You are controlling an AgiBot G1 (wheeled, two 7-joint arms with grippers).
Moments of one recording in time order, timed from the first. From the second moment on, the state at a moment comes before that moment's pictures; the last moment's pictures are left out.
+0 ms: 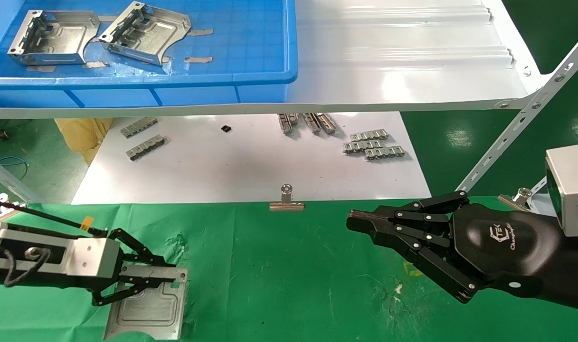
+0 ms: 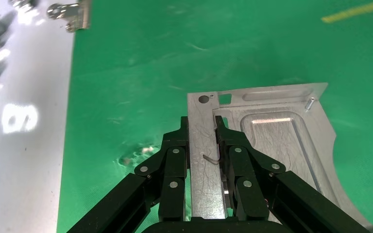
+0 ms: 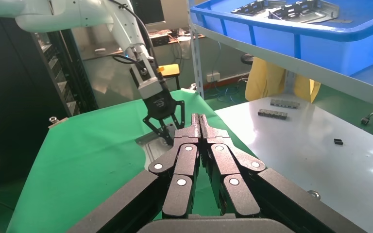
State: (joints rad) left arm -1.65 0.72 1.06 -0.67 1.10 1.44 0.50; right arm 1.05 -0.54 -0.38 1.20 -0.62 -1.40 0.11
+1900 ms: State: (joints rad) left arm -1.58 0.66 0.95 -0.81 0.91 1.55 0.39; right arm 1.05 -0.54 -0.38 1.20 -0.62 -1.40 0.11
